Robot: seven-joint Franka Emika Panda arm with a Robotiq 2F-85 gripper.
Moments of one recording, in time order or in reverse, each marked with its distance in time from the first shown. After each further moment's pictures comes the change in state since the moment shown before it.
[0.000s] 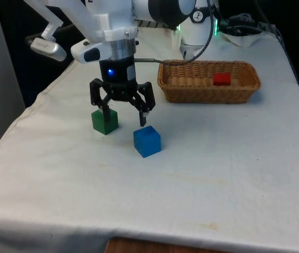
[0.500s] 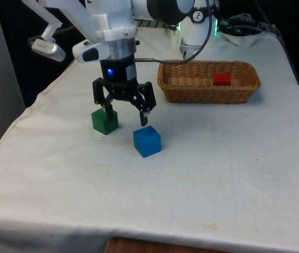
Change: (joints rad) arm 0.004 -0.012 -0.003 -0.026 0.035 -0.004 0.064
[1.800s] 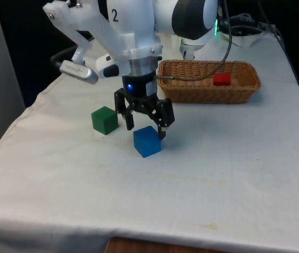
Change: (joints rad) arm 0.066 0.060 0.000 0.034 -0.017 -0.015 0.231
